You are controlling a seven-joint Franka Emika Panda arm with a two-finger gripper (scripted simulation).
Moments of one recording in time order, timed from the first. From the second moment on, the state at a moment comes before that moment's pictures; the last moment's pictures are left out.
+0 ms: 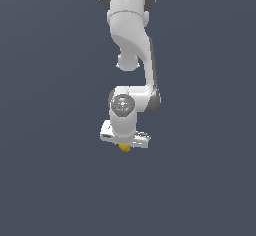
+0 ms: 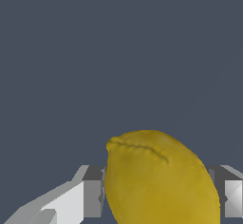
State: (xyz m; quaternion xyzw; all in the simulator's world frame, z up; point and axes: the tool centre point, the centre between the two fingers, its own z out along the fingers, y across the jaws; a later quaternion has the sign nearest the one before) arm 0.065 -0.014 0.040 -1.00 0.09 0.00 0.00
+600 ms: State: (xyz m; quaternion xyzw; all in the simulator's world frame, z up) arm 0.094 -0.094 0.107 -1.00 0.09 0.00 0.00
